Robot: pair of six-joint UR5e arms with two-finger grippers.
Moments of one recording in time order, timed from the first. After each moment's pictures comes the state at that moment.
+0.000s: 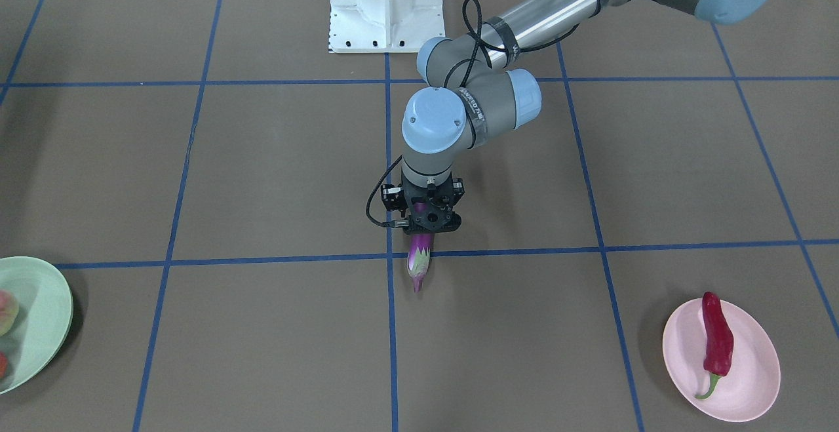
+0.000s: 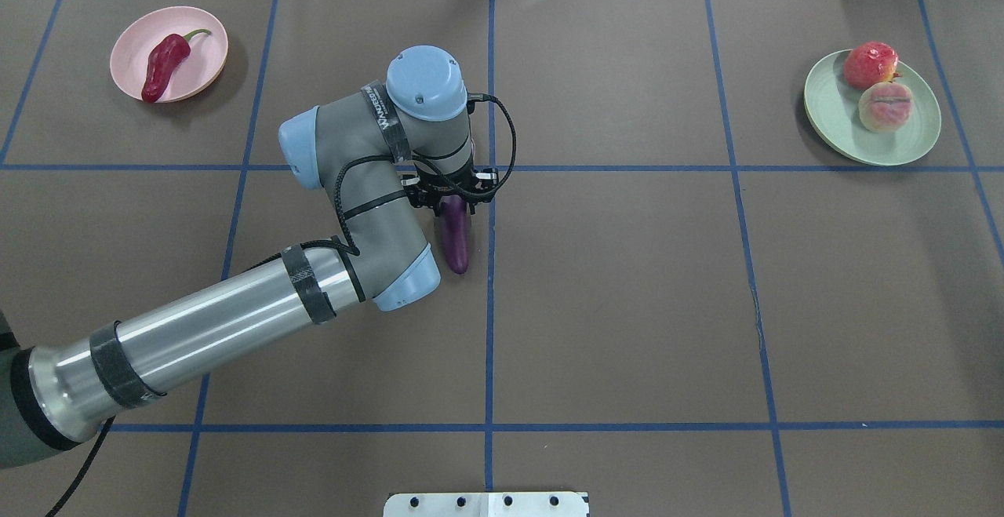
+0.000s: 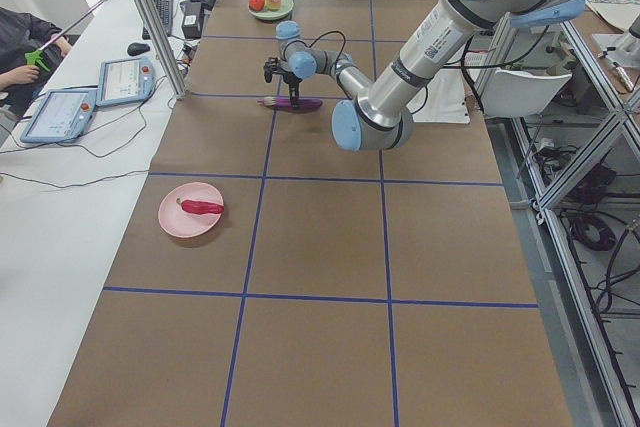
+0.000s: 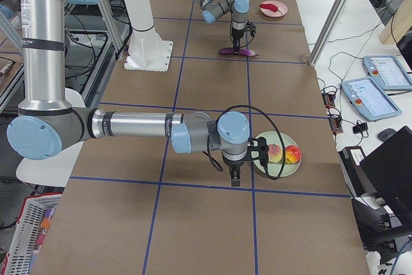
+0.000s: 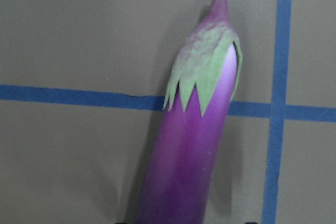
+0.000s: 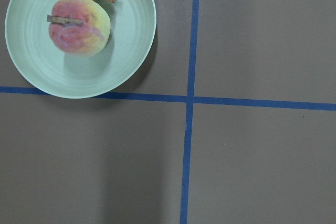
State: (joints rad) left arm -0.61 -2.50 -1.19 -1.75 -2.00 -1.20; right arm 1.59 -1.63 1.65 -1.45 2.40 0.05
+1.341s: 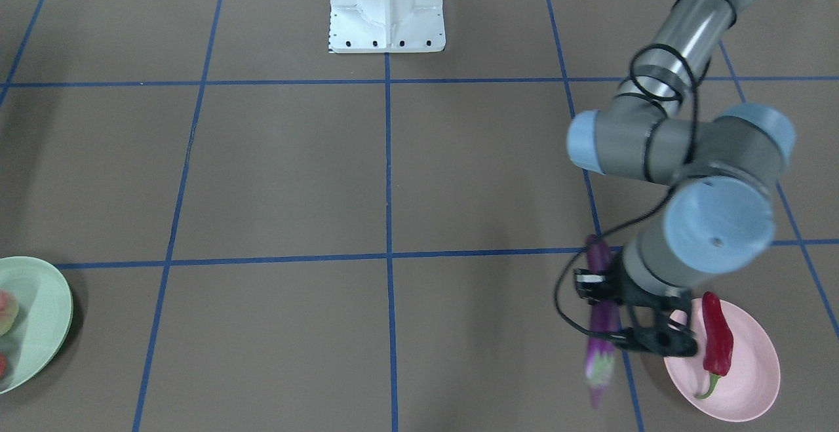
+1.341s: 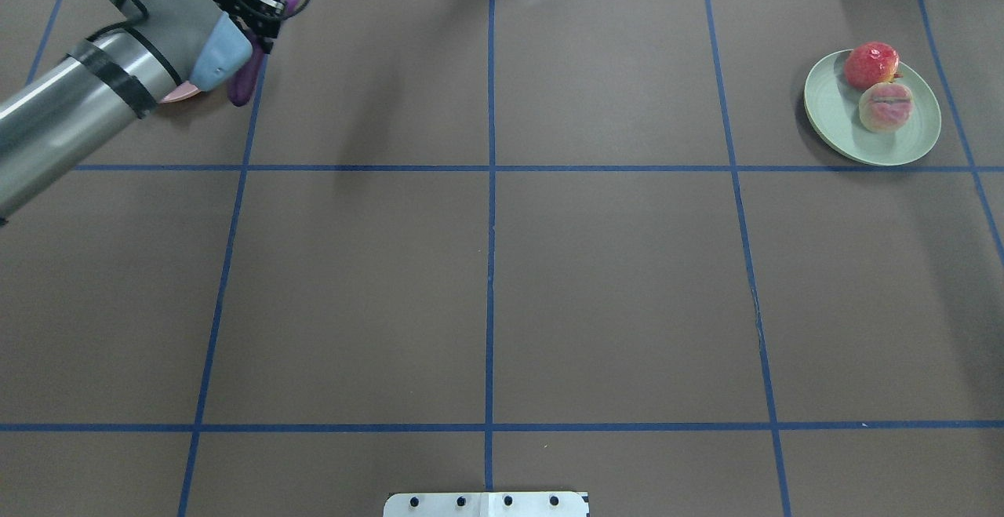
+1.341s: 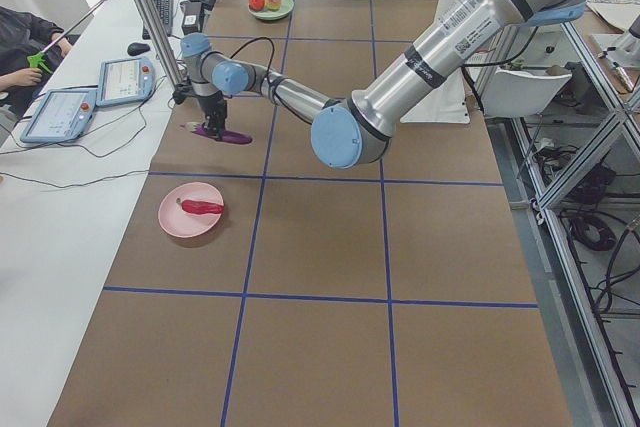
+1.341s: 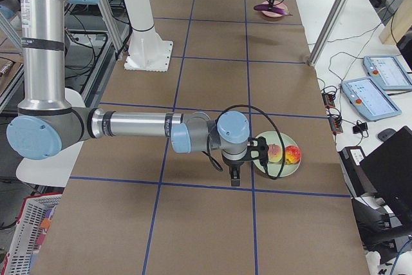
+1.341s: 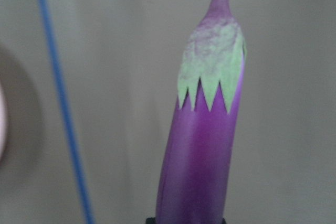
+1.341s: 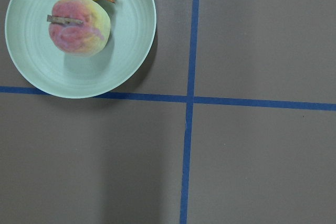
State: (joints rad) left arm -1.10 -2.42 -1.04 -1.63 -2.15 -0.39; right arm 1.59 -1.63 1.66 -1.44 2.40 0.05
